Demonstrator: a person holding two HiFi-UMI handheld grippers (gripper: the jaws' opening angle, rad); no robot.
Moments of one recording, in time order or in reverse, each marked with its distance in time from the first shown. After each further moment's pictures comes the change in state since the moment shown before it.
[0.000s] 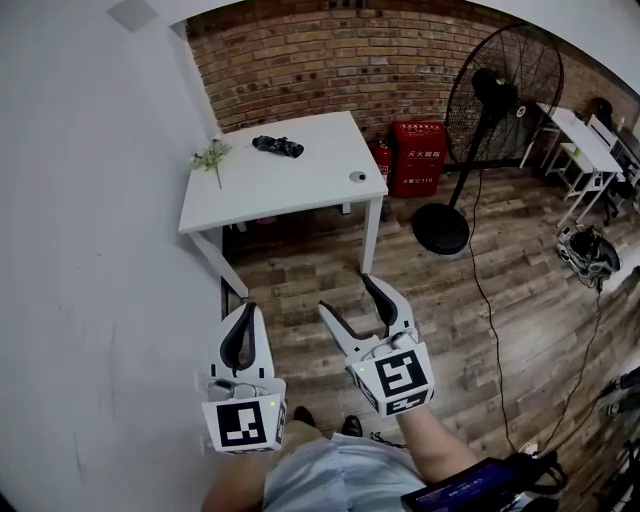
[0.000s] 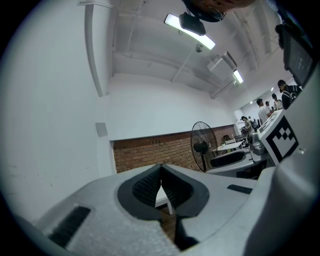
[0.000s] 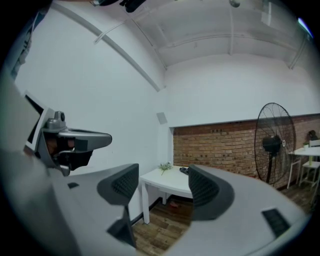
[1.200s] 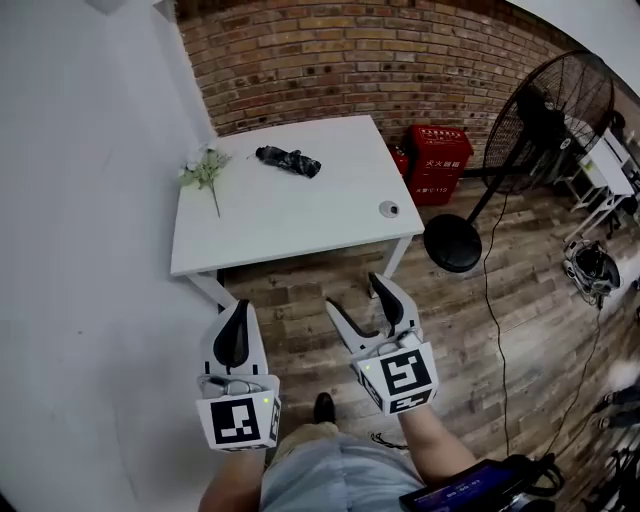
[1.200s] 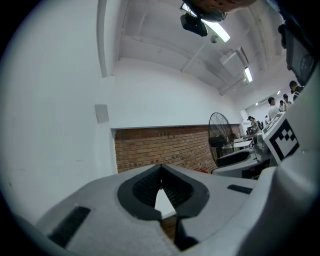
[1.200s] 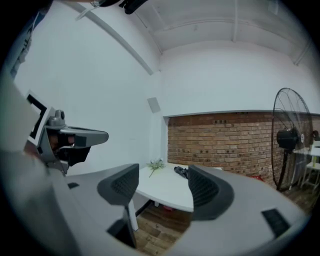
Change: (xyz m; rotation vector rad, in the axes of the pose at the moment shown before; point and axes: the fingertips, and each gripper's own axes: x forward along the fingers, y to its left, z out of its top) left arm 0.211 0.144 -0.086 -0.059 0.047 -0.001; right arm 0.246 -0.064 -0.031 -0.004 0.075 -0.039
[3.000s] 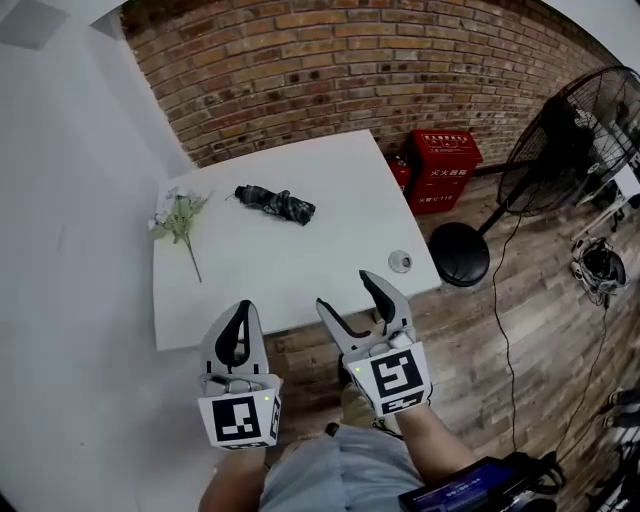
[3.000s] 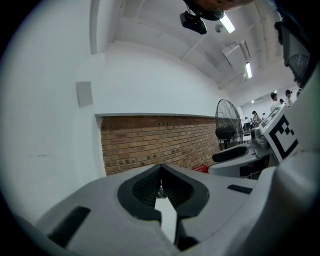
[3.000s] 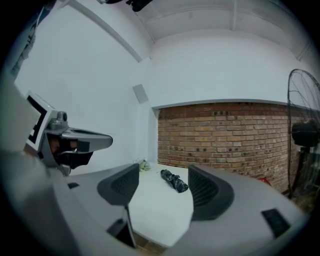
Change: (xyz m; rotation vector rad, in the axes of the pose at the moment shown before) left arm 0.233 0.038 -0.044 0.010 0.058 -0.079; right arm 0.197 -0.111 -0.003 0.010 0.034 -0.022
